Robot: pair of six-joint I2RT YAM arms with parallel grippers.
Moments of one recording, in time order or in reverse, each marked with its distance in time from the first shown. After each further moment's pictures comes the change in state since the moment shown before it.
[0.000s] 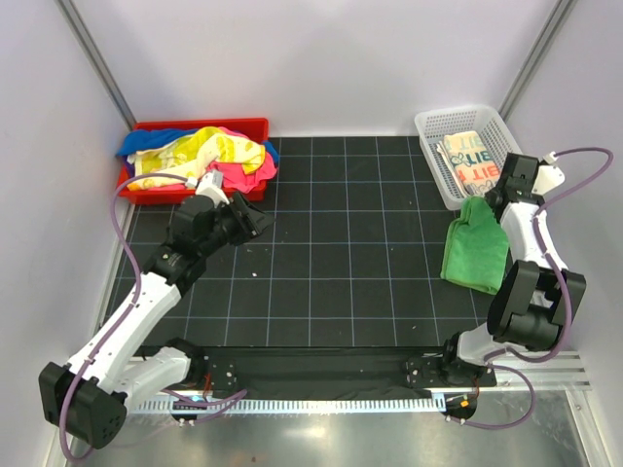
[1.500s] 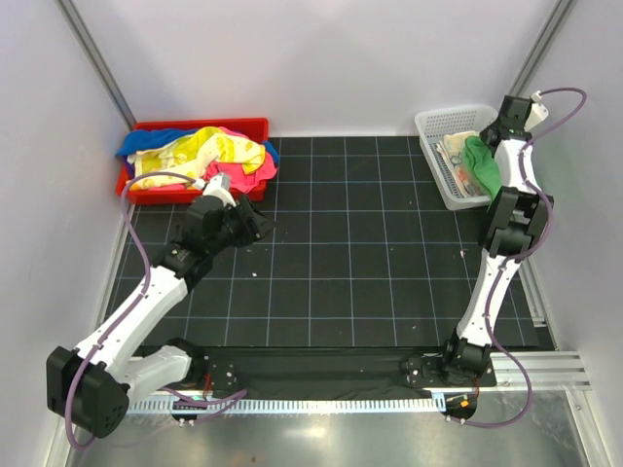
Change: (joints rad) left arm -0.014 0.063 -0.026 0.017 -0.048 0.060; right arm 0.022 0.856 1.015 0.006 -0.132 -0.058
